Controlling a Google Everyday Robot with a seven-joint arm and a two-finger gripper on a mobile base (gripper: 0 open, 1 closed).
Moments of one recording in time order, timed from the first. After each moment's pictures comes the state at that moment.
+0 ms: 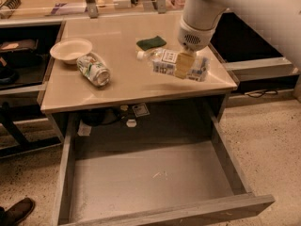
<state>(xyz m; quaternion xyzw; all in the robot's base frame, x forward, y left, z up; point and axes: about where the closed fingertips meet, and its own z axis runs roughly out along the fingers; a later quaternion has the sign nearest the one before) 0.625 -0.113 0.896 -0.56 0.81 -0.05 0.15</state>
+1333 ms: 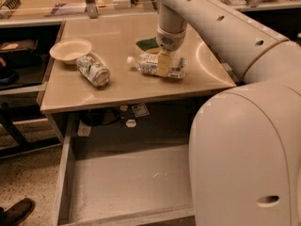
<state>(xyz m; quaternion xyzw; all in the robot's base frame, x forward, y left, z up) 0.716 -0.069 0.831 -0.57 0.81 -0.03 0.10</state>
